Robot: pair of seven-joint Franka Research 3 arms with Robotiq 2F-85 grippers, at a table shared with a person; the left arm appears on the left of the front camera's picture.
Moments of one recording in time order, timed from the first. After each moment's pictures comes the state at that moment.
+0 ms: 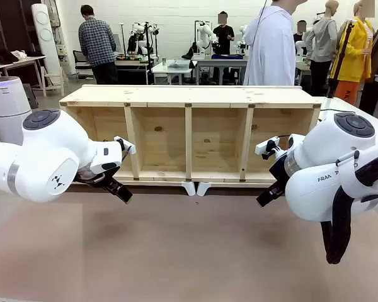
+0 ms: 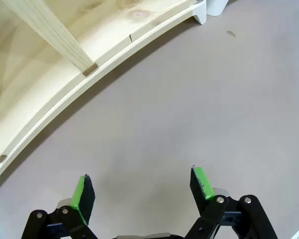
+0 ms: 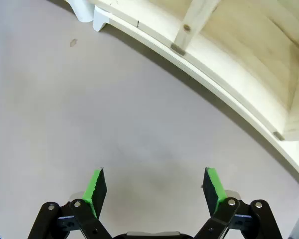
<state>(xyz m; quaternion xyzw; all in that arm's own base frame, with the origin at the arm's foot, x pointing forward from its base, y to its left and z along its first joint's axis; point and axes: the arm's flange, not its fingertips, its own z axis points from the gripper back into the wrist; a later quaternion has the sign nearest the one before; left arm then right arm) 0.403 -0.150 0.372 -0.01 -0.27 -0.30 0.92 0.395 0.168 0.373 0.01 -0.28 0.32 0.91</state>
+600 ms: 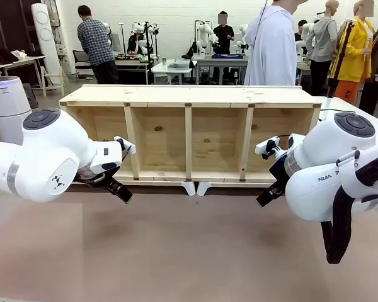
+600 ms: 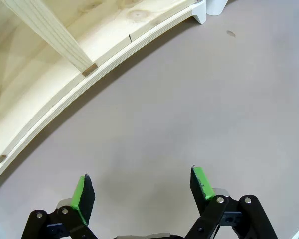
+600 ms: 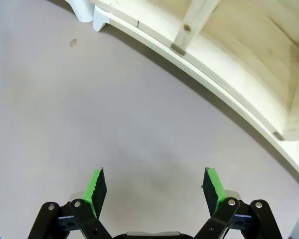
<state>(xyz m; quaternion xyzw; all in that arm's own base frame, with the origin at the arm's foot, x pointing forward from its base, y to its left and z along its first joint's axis) 0.403 -0.151 0.372 -0.01 -0.27 -0.30 0.92 0.395 0.168 0.374 0.01 -0.28 0.32 0.91</state>
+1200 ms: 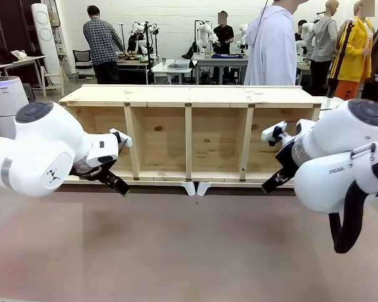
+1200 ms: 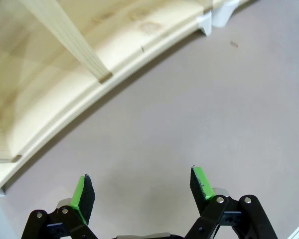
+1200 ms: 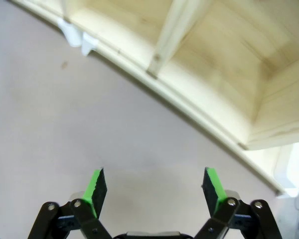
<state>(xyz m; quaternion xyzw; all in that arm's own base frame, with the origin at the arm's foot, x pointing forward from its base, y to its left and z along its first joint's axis) 0.403 -0.139 0.400 0.00 -0.29 -0.28 0.91 0.396 0.151 0.422 -0.01 -0.33 0.32 0.89</state>
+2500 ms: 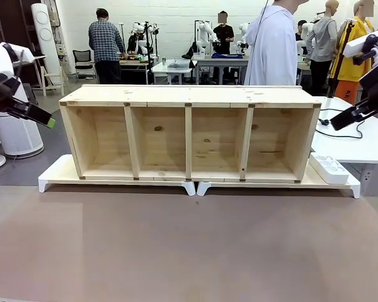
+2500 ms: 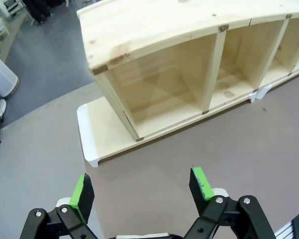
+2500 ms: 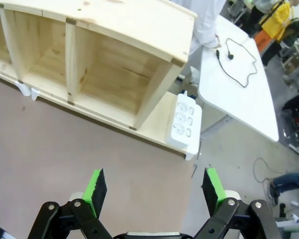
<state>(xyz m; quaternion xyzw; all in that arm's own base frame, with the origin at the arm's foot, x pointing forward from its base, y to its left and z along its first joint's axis) 0.326 0.004 0.587 0.03 -0.42 -0.16 0.89 0.292 0.072 0.601 -0.12 -0.43 0.19 0.88</state>
